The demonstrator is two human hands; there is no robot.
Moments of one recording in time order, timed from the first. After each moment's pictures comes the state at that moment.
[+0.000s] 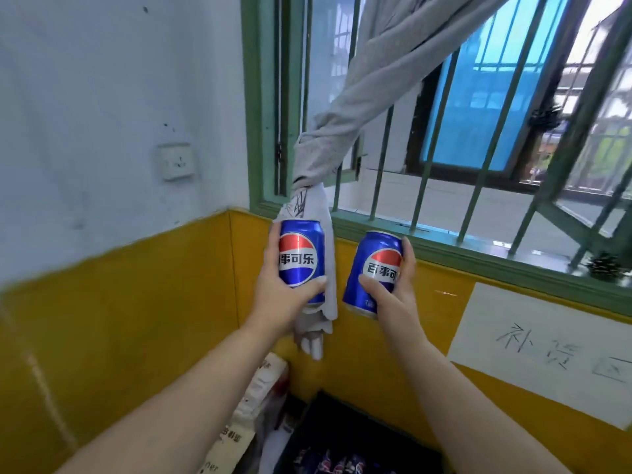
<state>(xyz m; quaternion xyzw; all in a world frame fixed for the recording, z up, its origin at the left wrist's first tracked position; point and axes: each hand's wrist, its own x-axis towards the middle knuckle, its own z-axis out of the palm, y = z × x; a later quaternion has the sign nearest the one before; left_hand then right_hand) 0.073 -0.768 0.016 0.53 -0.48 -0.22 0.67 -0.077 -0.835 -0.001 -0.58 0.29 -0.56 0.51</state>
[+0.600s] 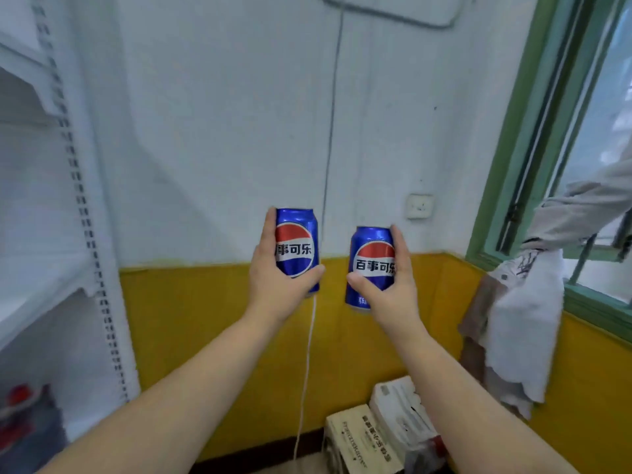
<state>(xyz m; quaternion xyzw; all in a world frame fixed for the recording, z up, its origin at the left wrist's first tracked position) 0.124 -0.448 0.068 0.66 -0.26 0.14 0.69 0.062 -0.600 0.056 -0.73 0.00 -0.40 0.56</state>
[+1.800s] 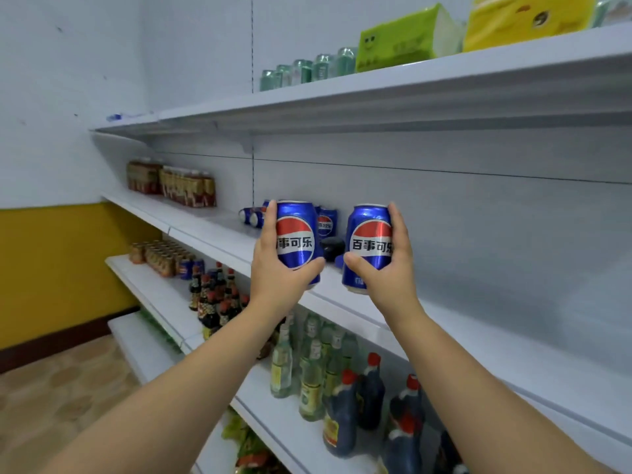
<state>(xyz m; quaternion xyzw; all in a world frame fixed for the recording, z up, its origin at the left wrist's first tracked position) 0.064 0.327 0.087 0.71 0.10 0.50 0.49 0.157 0.203 0.092 -0.60 -0.39 -0.10 0.69</state>
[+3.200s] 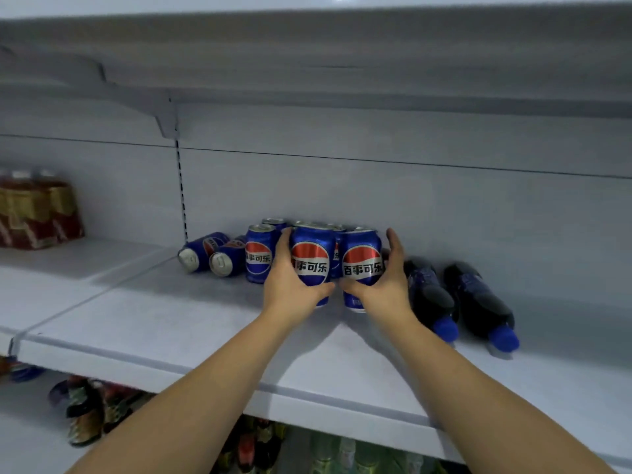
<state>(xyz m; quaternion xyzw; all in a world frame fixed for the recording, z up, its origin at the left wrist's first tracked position) 0.318 0.714 0.072 0.78 -0.02 0.27 0.56 0.336 0.572 0.073 -0.73 -0.16 -0.22 0.63</state>
